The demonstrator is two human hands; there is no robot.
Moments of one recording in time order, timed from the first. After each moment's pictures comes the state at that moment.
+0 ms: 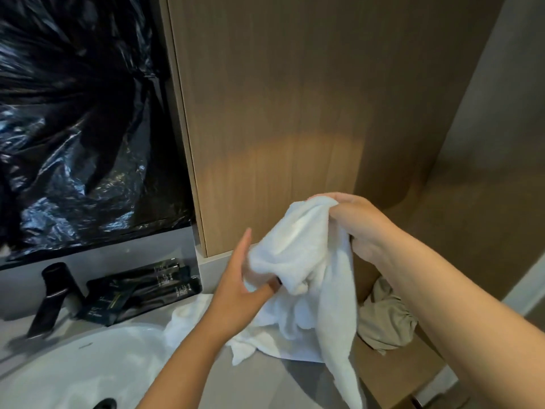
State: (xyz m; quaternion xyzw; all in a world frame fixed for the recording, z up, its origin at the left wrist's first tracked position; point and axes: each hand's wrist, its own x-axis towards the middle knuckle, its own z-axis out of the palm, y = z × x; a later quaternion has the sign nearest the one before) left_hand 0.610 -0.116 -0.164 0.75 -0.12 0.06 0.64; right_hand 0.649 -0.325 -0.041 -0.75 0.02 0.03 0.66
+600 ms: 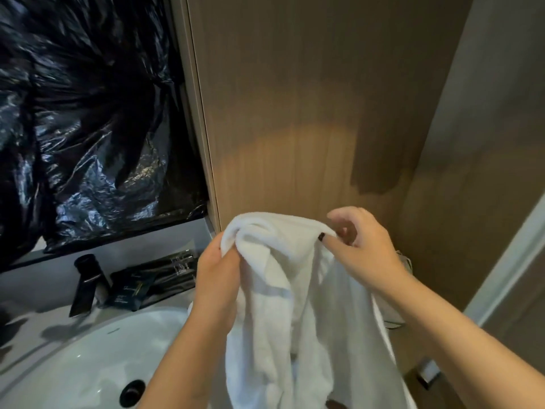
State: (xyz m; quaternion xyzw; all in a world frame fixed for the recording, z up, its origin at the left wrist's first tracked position) left_hand 0.528 -0.093 -0.106 0.63 0.02 0.10 0.77; right_hand 0.546 -0.310 -0.095 -0.87 -0.09 -0.23 0.42
